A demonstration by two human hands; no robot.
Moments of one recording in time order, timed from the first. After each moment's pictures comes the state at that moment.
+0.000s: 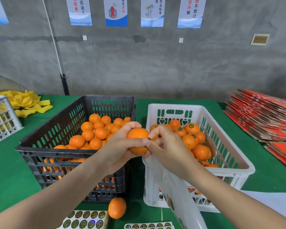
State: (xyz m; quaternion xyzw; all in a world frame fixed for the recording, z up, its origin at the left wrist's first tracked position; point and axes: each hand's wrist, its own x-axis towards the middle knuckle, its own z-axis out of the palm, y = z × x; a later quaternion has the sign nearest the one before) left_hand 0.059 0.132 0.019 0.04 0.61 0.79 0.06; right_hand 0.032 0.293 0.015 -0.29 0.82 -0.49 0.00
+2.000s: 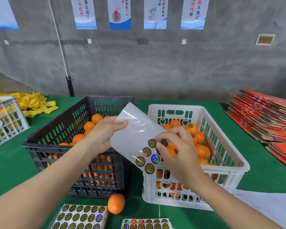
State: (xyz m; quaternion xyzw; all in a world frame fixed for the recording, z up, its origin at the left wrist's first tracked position) left_hand 0.028 0.098 0.021 -0.05 0.64 0.76 -0.02; right_hand 0.043 0.323 -0.005 -0.29 0.82 -0.43 -0.25
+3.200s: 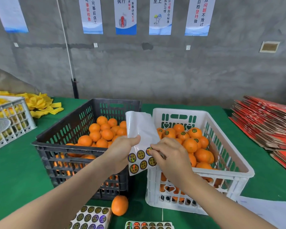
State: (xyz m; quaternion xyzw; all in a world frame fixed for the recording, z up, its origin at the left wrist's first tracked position) left_hand 0.060 0.139 0.006 -0.08 0.63 0.77 0.02; right_hand 0.029 0.298 -0.025 -0.38 0.79 -0.35 -0.35
